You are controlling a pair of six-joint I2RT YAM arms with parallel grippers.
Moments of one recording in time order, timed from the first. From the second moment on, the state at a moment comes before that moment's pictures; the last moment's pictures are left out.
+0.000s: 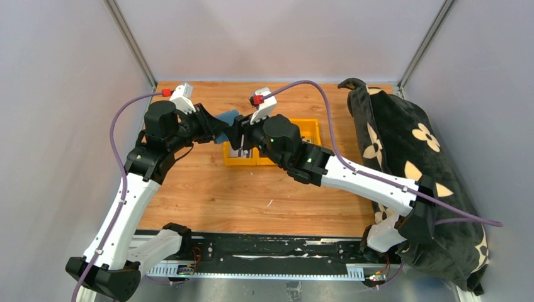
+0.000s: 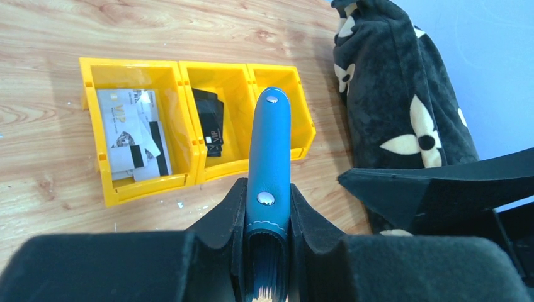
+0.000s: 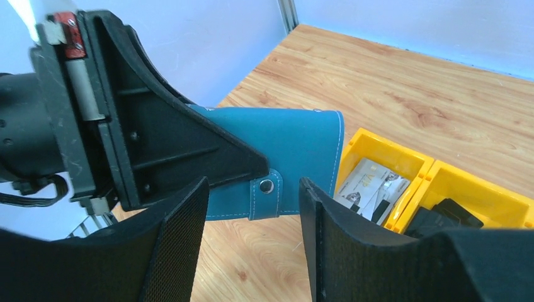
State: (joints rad) left arm -0.29 0.96 1.15 -0.50 0.28 -0.57; right arm 1.13 1.48 1.42 0.01 0.37 0.32
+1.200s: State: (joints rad) left arm -0.27 0.97 1.16 -0.46 0.37 -0.70; right arm 1.13 1.50 1.42 -0.04 0.38 0.31
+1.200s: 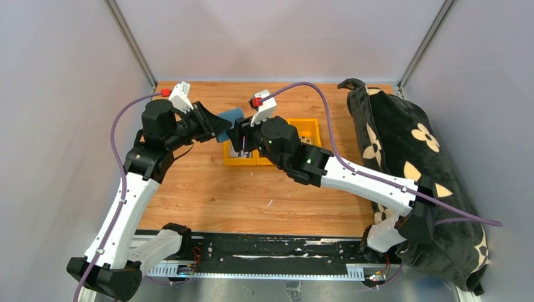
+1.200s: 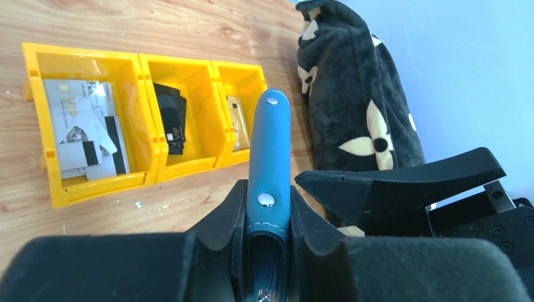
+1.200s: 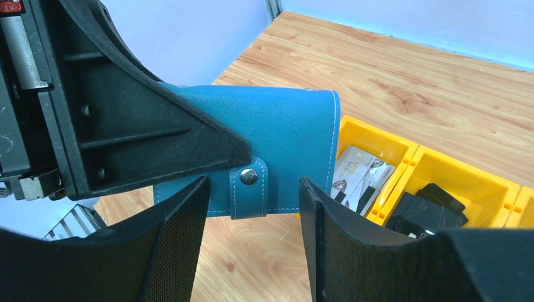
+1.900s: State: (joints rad) left arm -0.26 0.97 1.17 -0.45 0.42 -0.71; right arm 1.13 1.48 1.40 0.00 0.37 0.35
